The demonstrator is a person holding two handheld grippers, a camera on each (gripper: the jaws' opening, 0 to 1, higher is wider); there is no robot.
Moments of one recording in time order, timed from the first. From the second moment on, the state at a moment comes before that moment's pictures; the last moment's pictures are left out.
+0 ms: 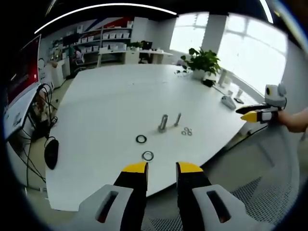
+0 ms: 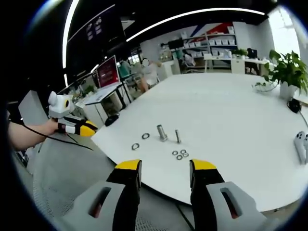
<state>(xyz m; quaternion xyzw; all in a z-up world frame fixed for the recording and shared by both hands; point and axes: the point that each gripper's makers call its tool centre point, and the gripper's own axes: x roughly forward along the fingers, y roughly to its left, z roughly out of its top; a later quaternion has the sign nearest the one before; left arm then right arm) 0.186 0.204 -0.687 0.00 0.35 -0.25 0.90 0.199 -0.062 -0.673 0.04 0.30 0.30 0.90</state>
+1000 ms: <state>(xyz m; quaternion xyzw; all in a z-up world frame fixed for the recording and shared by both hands) 0.182 0.206 -0.697 0.00 0.38 -0.25 0.89 0.200 -0.065 -0.673 0.05 0.30 0.29 0.91</state>
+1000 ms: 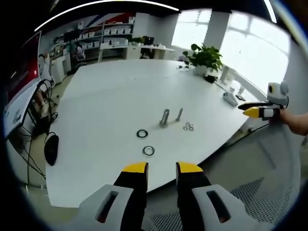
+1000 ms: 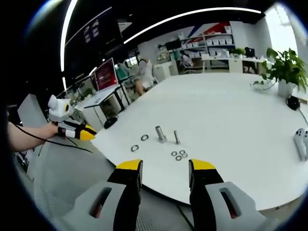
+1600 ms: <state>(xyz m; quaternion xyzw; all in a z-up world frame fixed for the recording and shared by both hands) 0.181 0.203 -0.695 0.00 0.38 -0.26 0.89 0.201 -0.065 -0.674 0.04 0.30 0.29 0.91</state>
